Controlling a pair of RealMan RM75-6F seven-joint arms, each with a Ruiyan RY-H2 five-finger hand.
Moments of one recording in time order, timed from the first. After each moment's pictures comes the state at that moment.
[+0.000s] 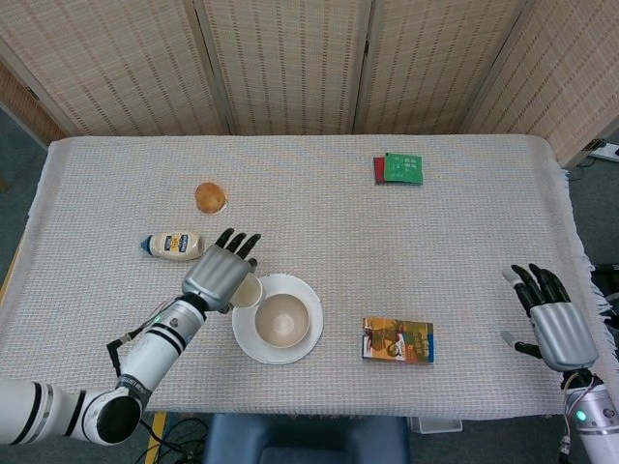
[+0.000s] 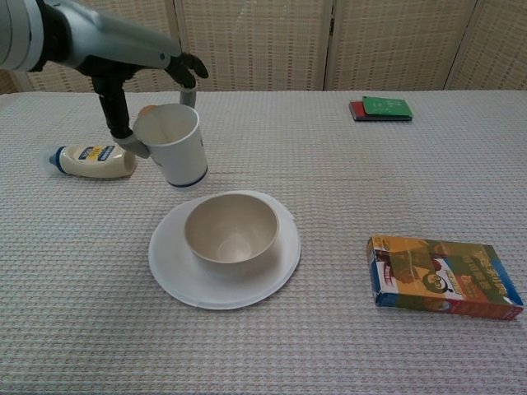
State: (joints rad) left arm -1.24 -1.11 -0.09 -2.14 0.39 1.08 0.92; right arm 0.14 -1.14 0.05 -1.53 -1.55 1.42 -0.02
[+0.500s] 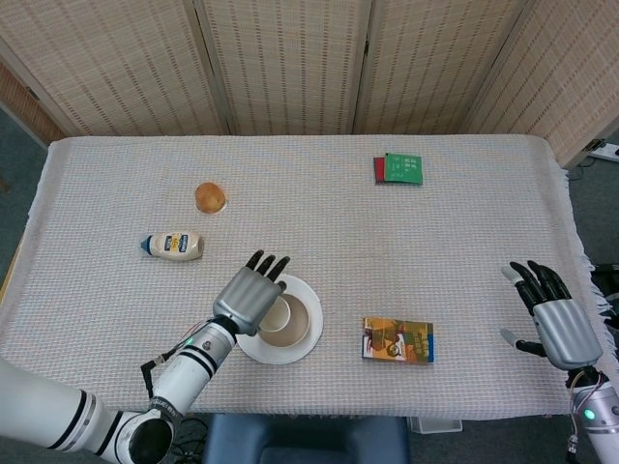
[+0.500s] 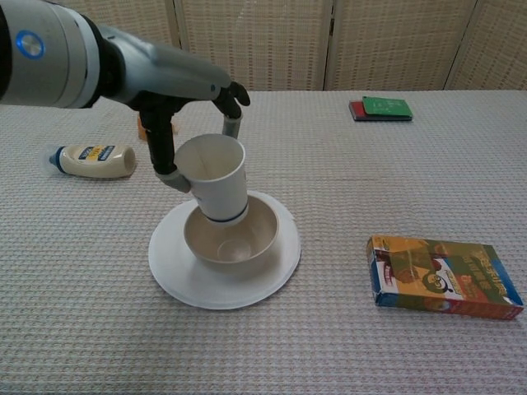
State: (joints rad) left arm -1.33 -1.27 -0.11 -2.21 0.28 1.24 1.01; right arm 0.15 -1.12 0.04 -1.48 -1.61 1.45 0.11
